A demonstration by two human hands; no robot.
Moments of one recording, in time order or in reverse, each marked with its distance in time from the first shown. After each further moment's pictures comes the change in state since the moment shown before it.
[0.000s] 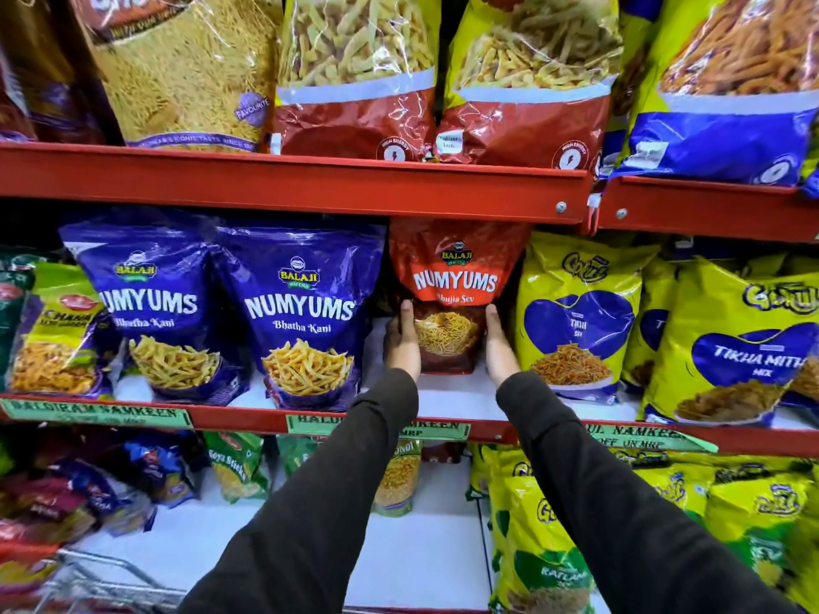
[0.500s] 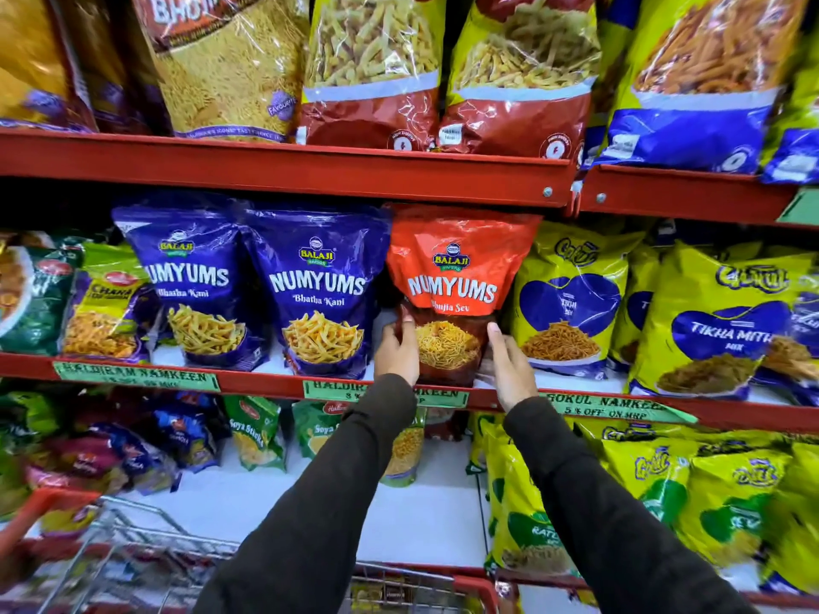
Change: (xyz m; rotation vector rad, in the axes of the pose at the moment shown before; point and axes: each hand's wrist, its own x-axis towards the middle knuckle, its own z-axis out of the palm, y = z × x) left_hand -0.069 -0.006 -0.035 0.321 0.081 0.093; right_hand -0.136 -0.005 -0.010 -0.101 0.102 -0.202
